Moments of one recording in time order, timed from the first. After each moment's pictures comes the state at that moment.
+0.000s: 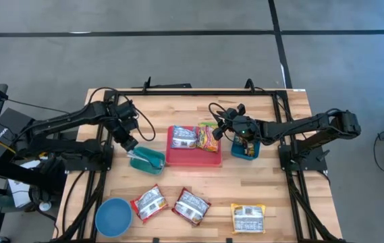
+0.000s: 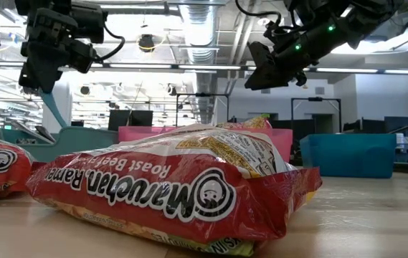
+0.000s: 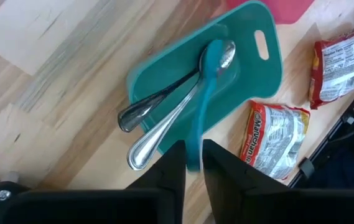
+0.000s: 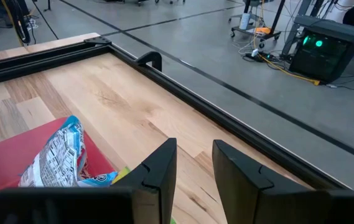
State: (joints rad) left arm 0.49 1.01 0.80 -1.18 0.40 -0.32; right arm -0.09 1.36 0.68 0.28 0.65 0.21
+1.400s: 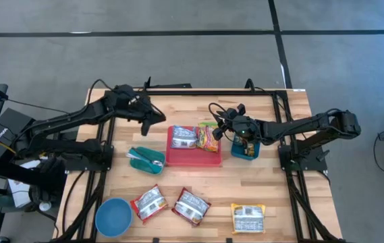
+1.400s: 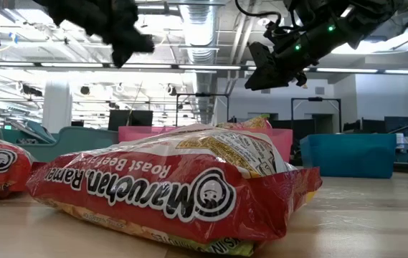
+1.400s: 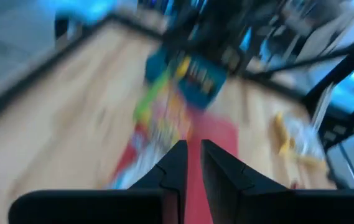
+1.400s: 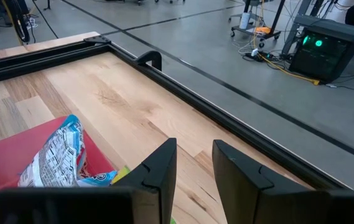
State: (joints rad) left arm 0.48 1.01 0.80 -0.25 0.39 -0.16; right arm -0.09 1.36 0.68 0.27 0.65 0.21
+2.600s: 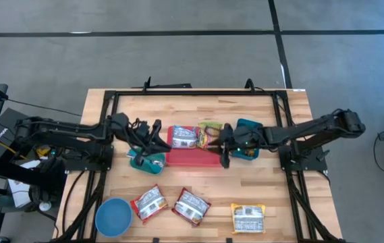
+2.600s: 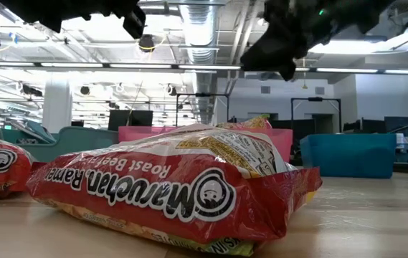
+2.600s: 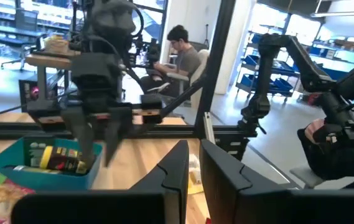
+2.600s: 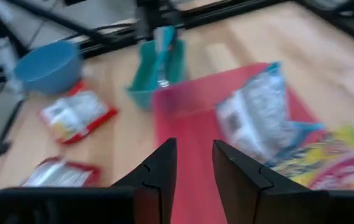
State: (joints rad) left arm 0.06 1.01 0.53 0.51 0.39 -0.16; right arm 0.07 1.31 0.74 0.10 0.12 0.29
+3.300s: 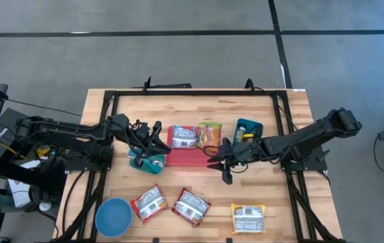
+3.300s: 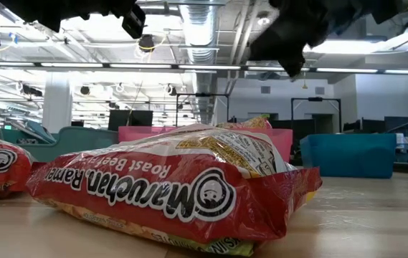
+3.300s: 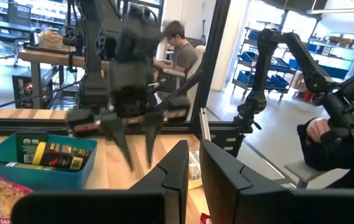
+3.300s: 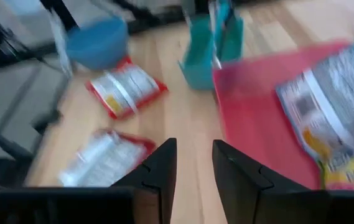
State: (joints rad) left arm 0.05 1.01 0.53 0.49 0.39 -0.16; right arm 0.25 1.36 0.75 0.12 0.16 0.35
